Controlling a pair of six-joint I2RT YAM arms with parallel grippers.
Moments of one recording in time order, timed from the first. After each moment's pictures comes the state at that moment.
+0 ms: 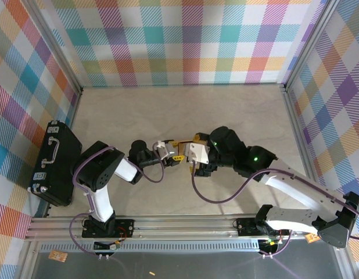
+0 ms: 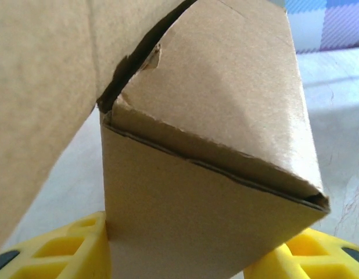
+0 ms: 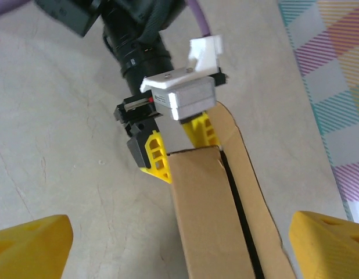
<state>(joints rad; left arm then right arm) -0.46 1.84 0.48 1.23 0.74 0.25 0.91 1.10 1.12 -0.68 -0.05 -0.67</state>
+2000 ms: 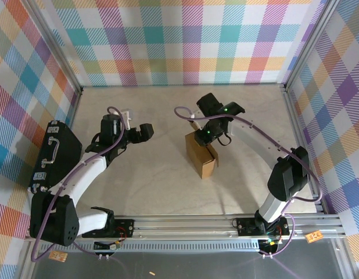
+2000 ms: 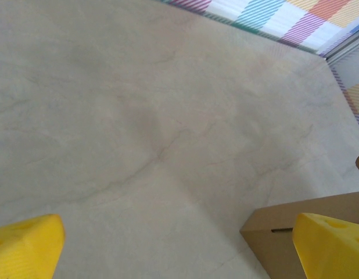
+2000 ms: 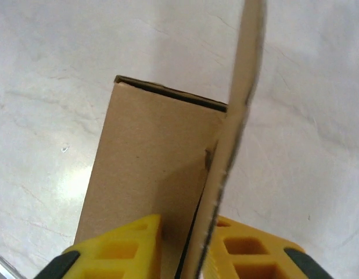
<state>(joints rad) -0.21 1.21 0.80 -0.16 0.27 -0.40 0.63 1.69 1.56 -1.07 -0.14 -0.17</state>
